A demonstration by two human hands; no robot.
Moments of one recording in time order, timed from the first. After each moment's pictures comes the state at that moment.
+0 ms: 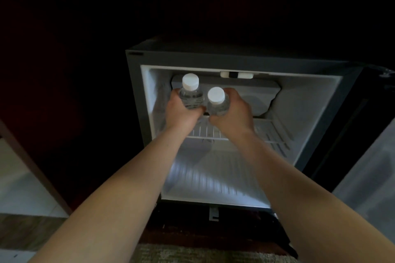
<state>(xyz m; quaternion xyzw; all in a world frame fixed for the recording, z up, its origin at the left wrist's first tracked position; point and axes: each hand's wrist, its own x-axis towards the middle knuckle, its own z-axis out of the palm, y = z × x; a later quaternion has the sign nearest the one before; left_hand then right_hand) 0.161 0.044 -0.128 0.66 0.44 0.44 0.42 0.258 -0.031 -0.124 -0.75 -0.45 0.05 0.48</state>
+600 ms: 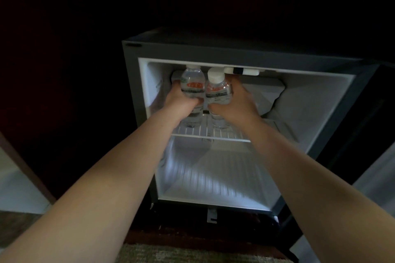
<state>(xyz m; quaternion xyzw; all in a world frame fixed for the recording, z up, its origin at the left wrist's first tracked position) 0.173 0.089 -0.126 0.71 0.44 0.35 0.43 0.275 -0.019 -0.113 -0.72 -0.49 0.08 0.48</state>
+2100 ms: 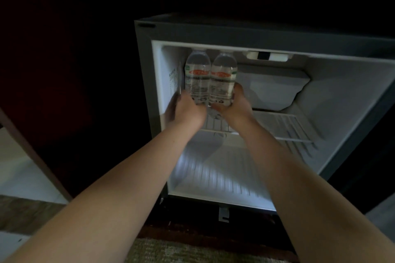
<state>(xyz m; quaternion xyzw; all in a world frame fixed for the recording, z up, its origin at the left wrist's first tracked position) 0.162 0.076 -0.162 0.69 0.50 0.37 0.37 0.272 0.033 -0.168 -0.73 -0.44 0.16 0.50</state>
